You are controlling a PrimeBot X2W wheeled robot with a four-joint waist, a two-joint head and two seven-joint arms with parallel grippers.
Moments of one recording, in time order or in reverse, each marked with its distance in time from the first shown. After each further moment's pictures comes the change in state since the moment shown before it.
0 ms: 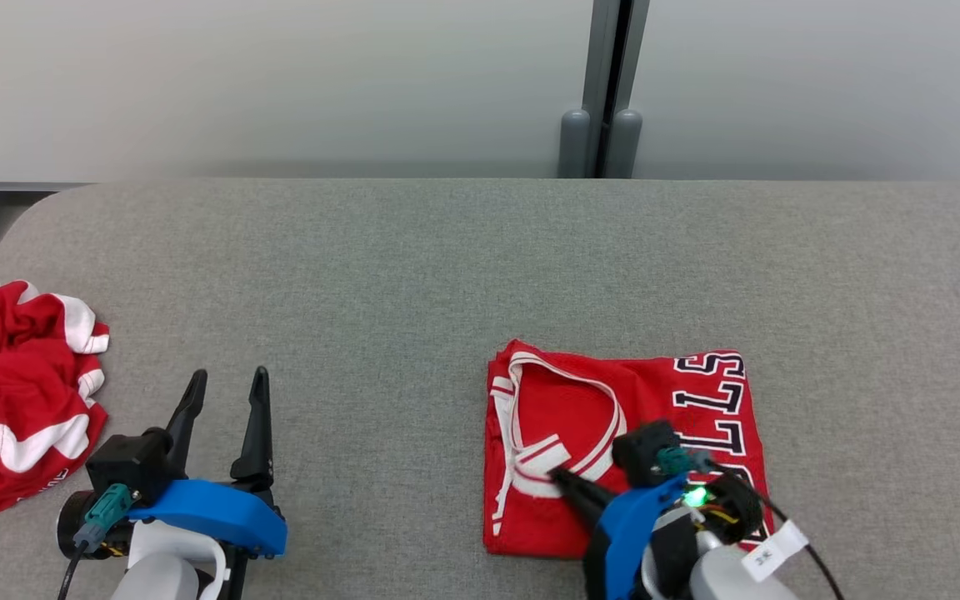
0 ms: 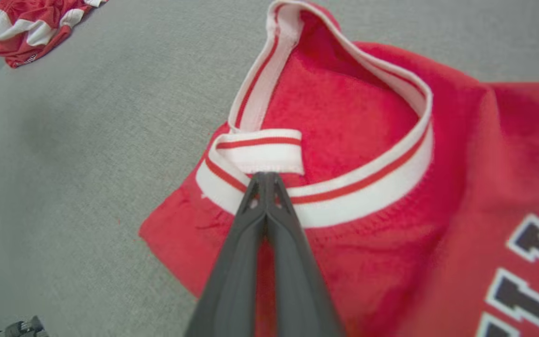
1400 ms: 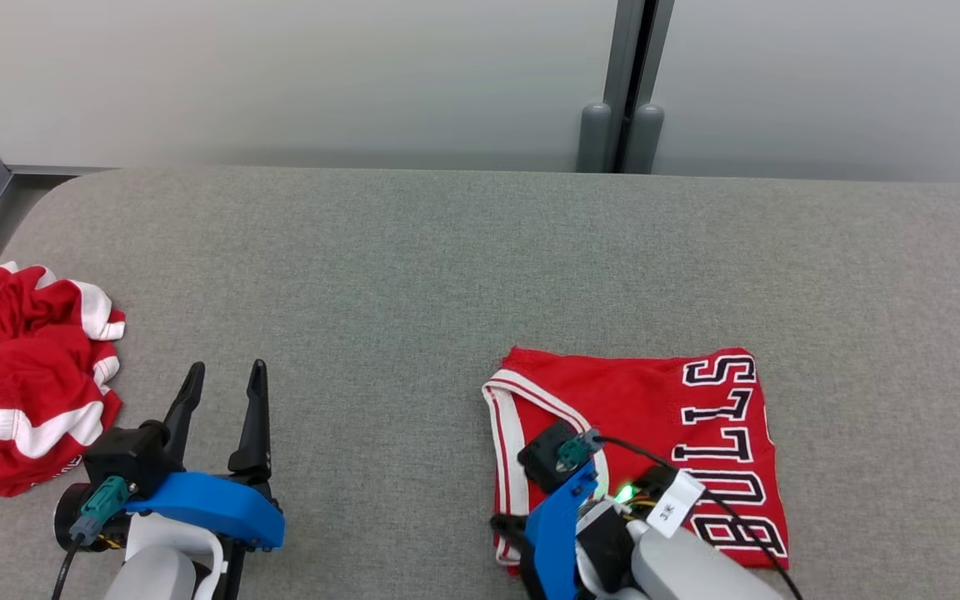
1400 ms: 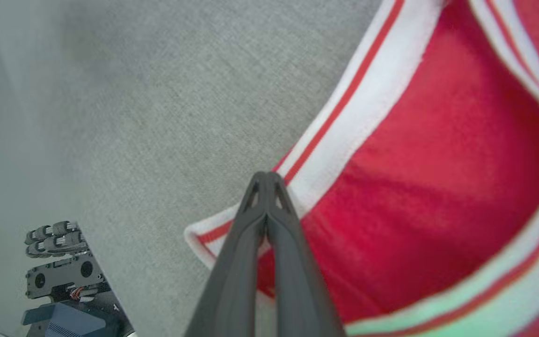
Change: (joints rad) left arm -0.016 0.007 -0.012 0.005 -0.013 0.005 0.000; right arm -0.164 -0.013 0.307 0.097 0.164 0.000 0.231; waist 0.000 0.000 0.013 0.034
